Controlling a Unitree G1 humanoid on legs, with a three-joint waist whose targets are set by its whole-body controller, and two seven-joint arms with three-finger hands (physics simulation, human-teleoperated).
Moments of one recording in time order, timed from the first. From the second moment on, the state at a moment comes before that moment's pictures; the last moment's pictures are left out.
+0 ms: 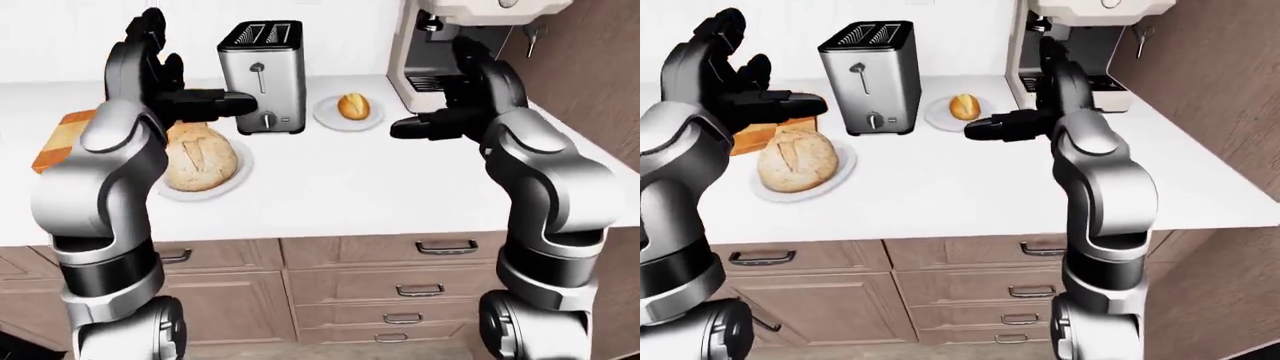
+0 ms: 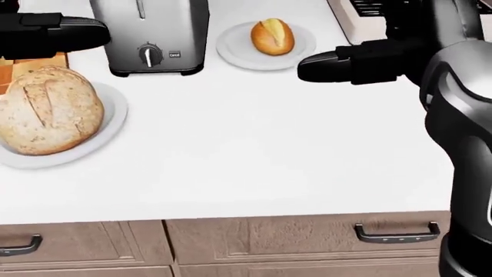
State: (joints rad) left arm -0.87 0.42 0.23 -0.21 -0.32 0.98 0.15; right arm -0.86 -0.30 -0.16 -0.29 0.13 1.13 -0.02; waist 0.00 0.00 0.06
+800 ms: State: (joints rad) left arm -0.85 0.43 0.26 -0.22 -0.32 0.95 0.17; right arm -0.86 -0.26 -0.13 -0.28 0.12 1.13 -0.01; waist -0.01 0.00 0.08
